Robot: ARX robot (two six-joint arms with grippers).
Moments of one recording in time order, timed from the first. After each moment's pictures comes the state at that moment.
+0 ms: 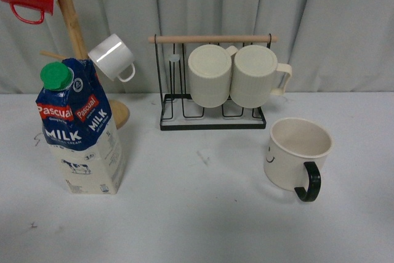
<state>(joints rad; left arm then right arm) 0.00 0.01 0.01 0.00 0.00 -0.01 -0.10 0.85 0.22 0.57 -0.38 0.08</state>
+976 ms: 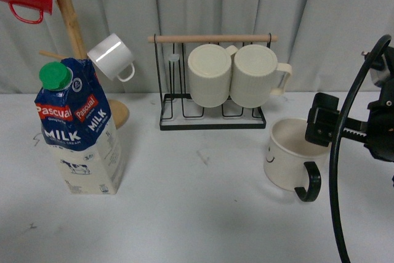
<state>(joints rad) 0.00 0.01 0.01 0.00 0.00 -0.01 0.18 1.87 0.83 0.37 0.07 0.39</state>
